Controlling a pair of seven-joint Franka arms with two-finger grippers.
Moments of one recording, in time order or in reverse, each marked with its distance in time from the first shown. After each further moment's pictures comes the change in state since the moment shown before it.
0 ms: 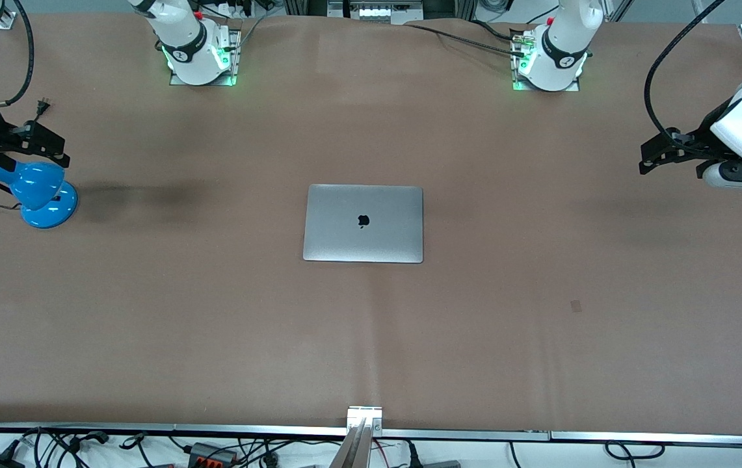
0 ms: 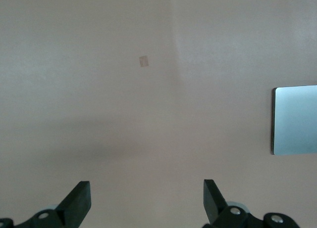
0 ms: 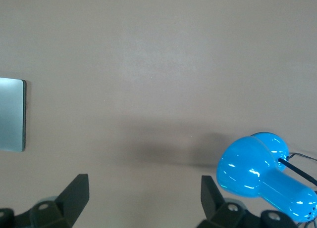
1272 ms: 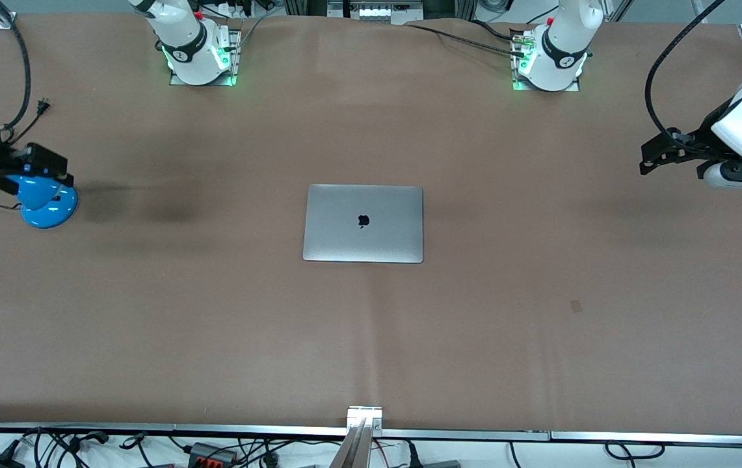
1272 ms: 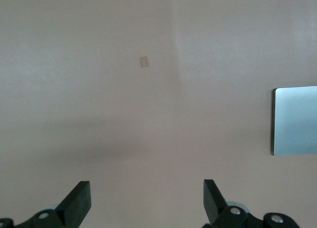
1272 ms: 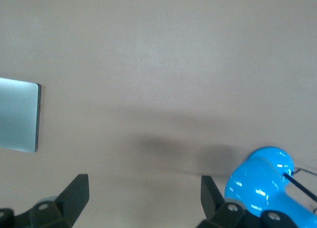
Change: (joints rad) left arm -0.002 0.000 0.002 0.000 0.000 0.002 0.000; right arm -0.014 0.102 0.058 0.148 0.002 -0.076 -0.001
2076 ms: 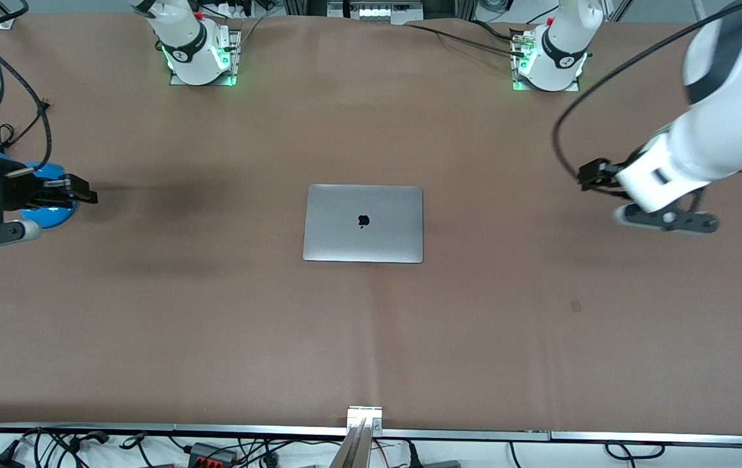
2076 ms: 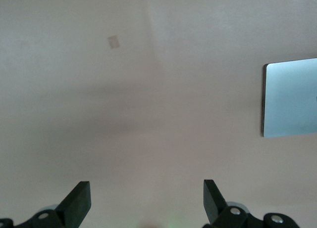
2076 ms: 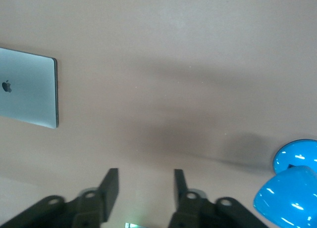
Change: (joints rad) left arm -0.040 0.171 -0.065 0.145 0.010 -0.128 -0.063; right arm 0.019 0.290 0.002 0.312 0.050 -0.229 -0.001
